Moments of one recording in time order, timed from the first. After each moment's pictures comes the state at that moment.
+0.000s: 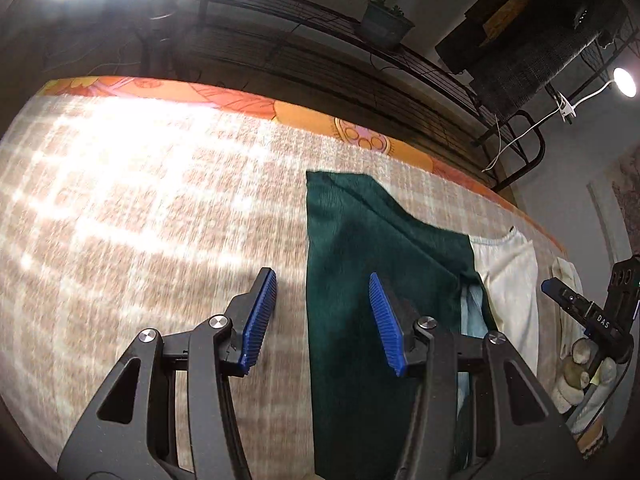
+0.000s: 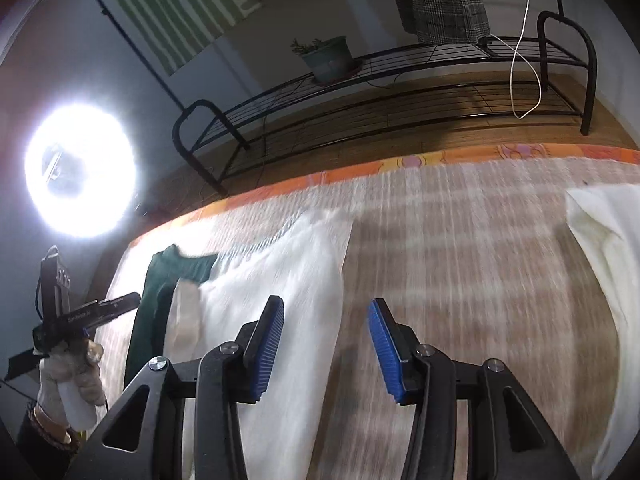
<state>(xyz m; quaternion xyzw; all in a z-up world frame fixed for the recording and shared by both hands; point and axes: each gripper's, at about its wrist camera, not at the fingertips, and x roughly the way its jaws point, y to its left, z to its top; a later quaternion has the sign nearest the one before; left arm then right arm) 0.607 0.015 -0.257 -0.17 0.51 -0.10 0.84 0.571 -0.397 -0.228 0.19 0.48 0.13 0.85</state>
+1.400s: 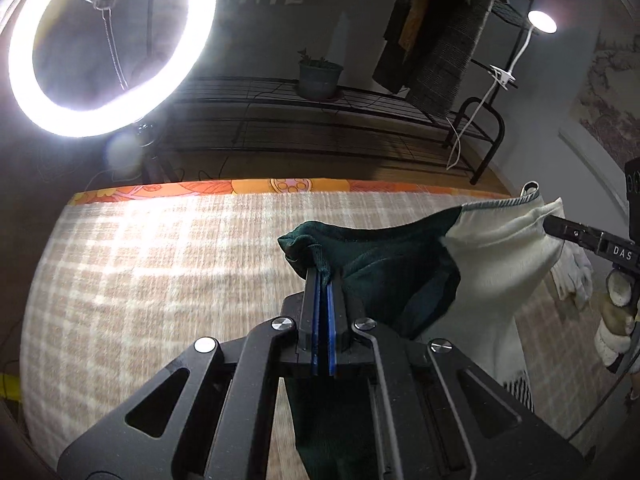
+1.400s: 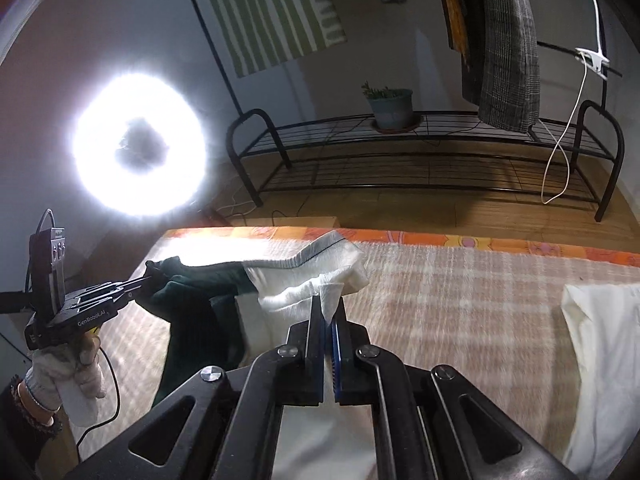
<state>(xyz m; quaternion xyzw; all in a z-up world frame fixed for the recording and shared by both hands) 0.492 -0.019 -0.165 -0.04 0.41 -0.14 0.90 0.527 -0.347 -0.135 0.10 0.42 0.18 0.88</state>
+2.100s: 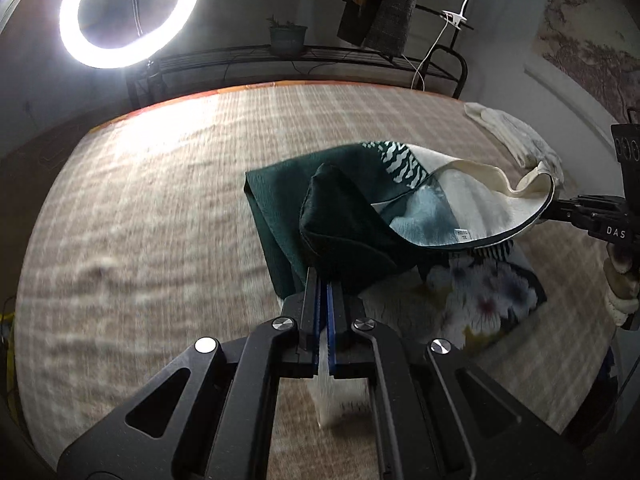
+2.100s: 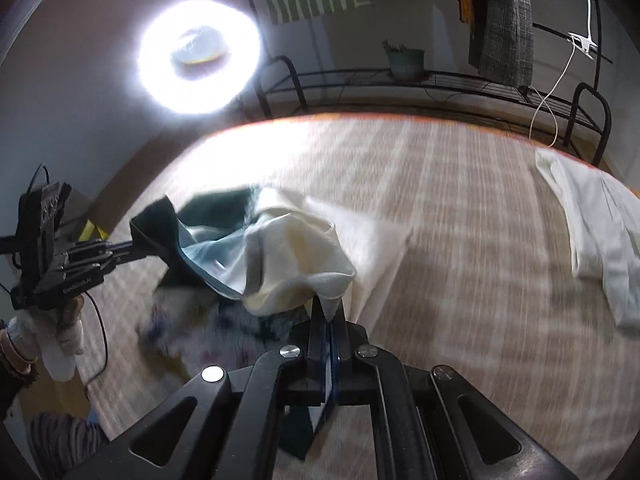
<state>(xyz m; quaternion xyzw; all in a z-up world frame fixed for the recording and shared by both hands) 0.309 -0.016 -0.214 0.02 0.44 -0.17 0.88 0.329 -0.336 -0.169 0.05 0.46 0.20 0.86</state>
